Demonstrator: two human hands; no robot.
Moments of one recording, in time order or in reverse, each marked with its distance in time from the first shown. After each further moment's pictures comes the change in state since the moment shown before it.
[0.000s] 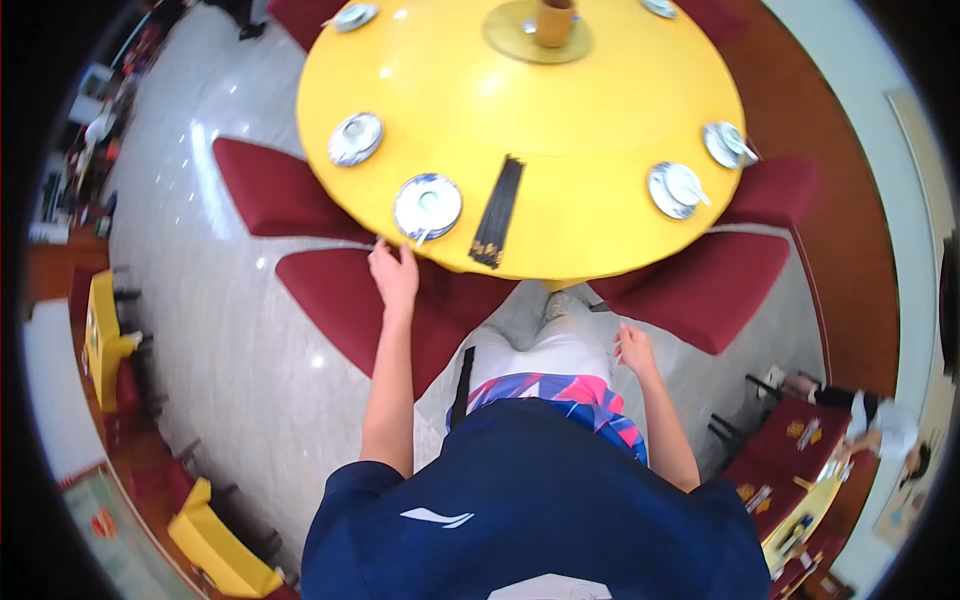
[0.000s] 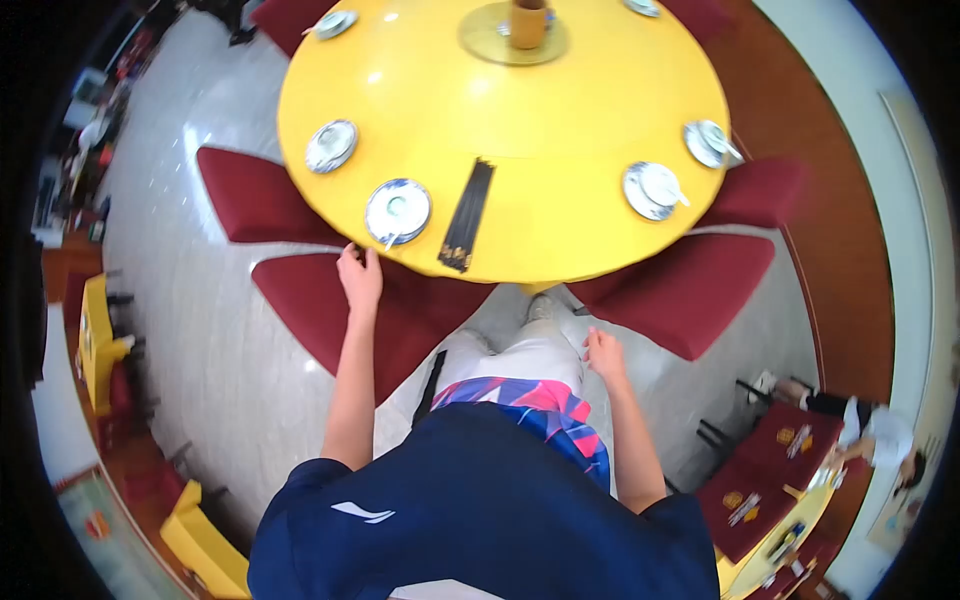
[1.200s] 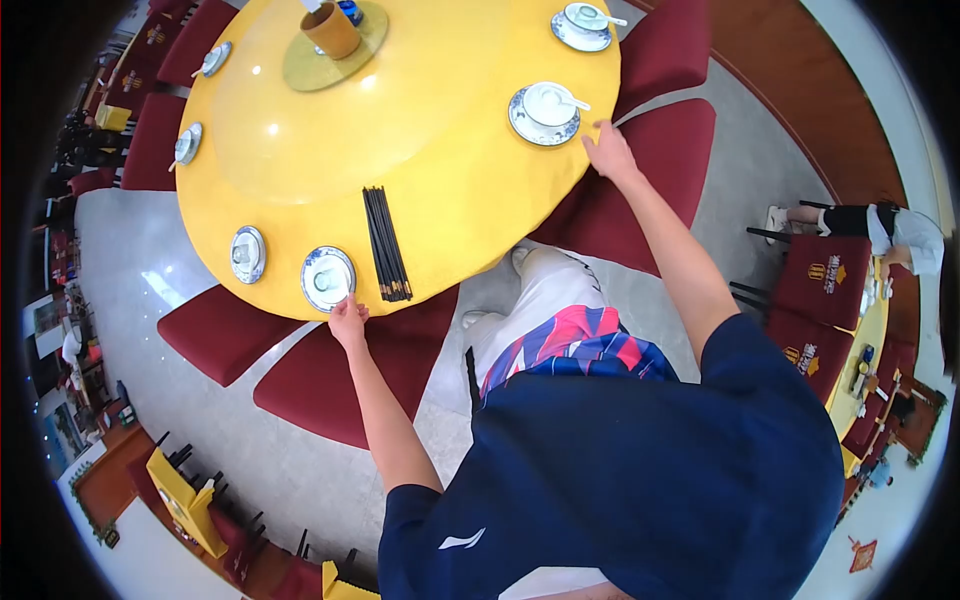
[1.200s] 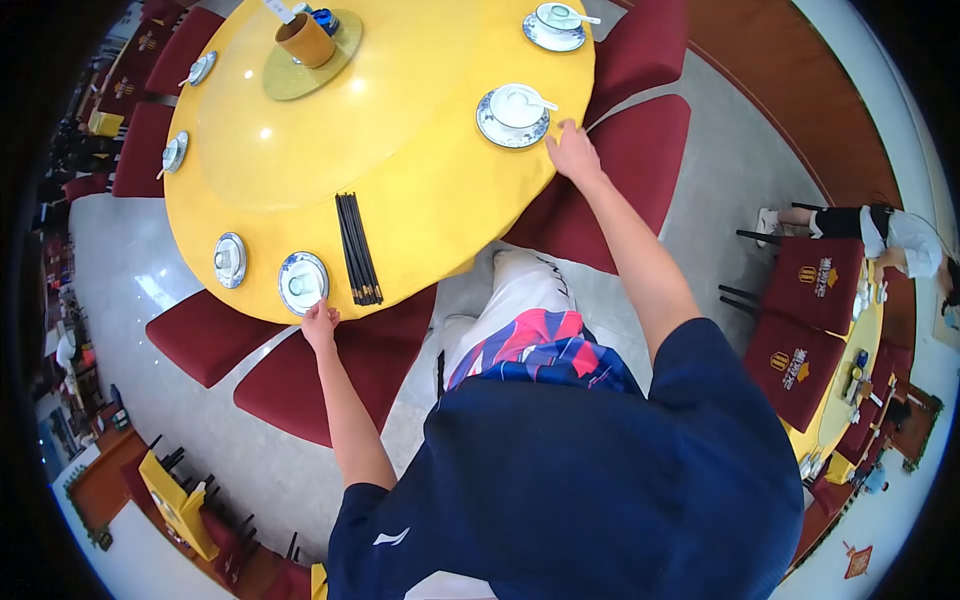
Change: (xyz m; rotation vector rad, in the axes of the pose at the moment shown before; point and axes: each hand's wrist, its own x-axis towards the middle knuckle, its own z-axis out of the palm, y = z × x) left_hand 0.005 0.016 0.092 -0.358 -0.461 -0.466; right_hand 0.197 -0.056 -0.212 -0.179 0.442 -0.006
